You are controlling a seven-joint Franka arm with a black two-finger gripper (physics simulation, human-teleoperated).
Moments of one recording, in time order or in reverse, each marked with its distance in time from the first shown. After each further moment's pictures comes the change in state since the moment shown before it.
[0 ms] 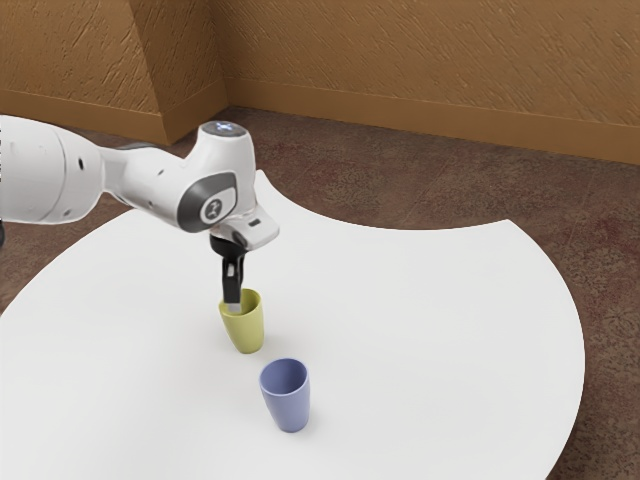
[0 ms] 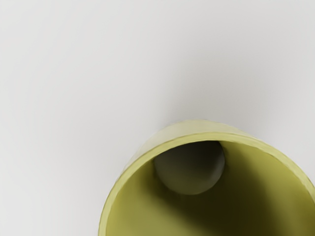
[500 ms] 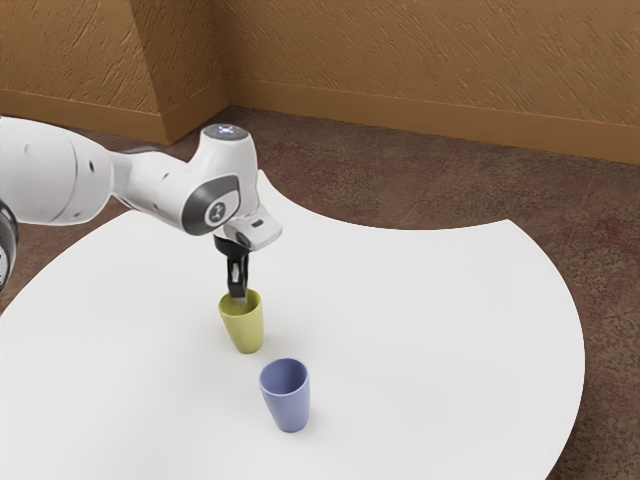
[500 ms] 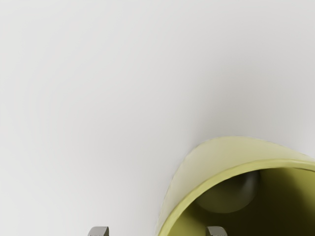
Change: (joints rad) arm 0.030 0.046 -0.019 0.030 0.000 0.046 0.016
